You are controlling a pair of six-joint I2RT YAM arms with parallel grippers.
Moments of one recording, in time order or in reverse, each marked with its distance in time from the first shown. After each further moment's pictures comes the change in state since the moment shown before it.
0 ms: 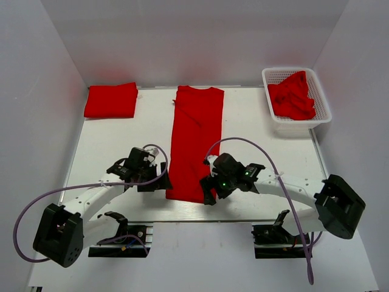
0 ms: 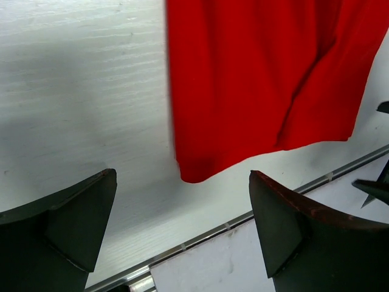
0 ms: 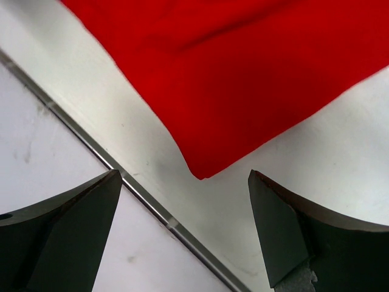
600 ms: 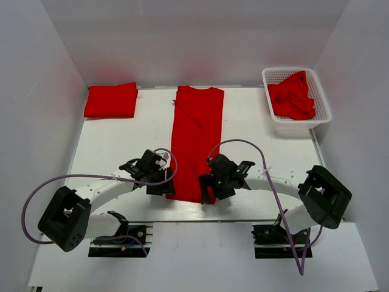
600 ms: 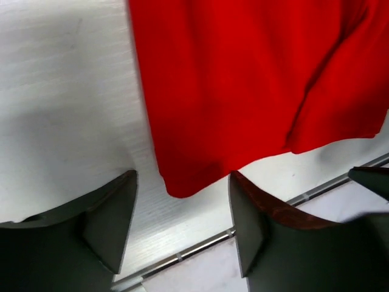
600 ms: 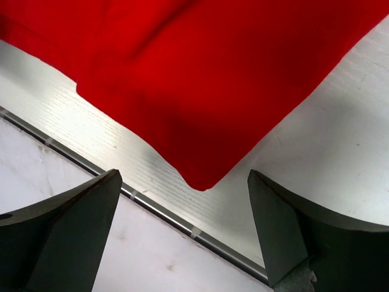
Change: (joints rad) left arm -0.141 0.135 0.009 0.053 -0.063 -0.039; right arm 0.000 0.141 0.043 -0.037 0.032 0.285
